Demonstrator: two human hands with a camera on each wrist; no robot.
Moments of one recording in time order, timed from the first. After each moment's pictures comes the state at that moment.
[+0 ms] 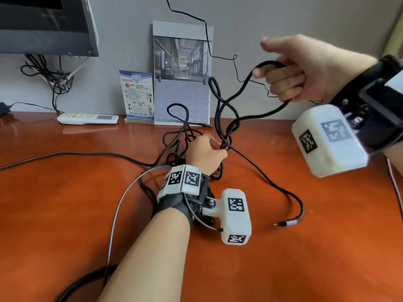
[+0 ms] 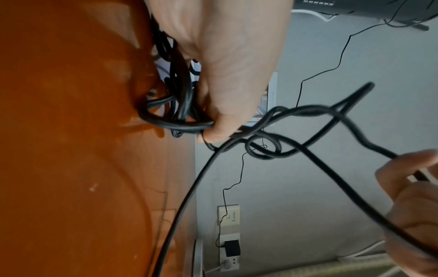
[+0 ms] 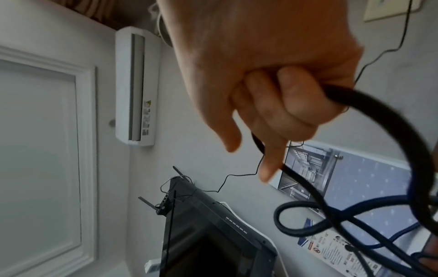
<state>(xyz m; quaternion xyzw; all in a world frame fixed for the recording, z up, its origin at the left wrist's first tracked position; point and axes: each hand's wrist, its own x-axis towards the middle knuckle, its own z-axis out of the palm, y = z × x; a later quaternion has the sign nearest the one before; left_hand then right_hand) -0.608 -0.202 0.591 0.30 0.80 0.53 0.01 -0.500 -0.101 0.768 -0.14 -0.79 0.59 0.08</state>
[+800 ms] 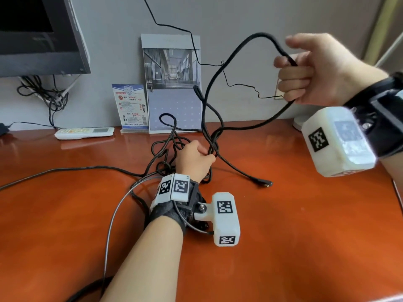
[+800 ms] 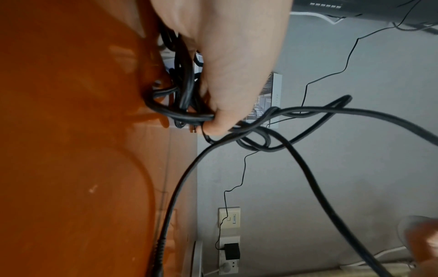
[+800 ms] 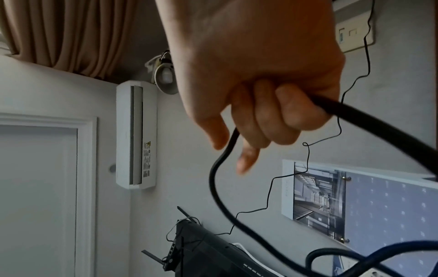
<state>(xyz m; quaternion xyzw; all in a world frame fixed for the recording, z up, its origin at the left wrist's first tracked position) -0.609 -0.204 0.591 0.26 0.82 0.51 -0.01 -0.468 -0.066 0.767 -0.10 -0.71 0.67 0.17</state>
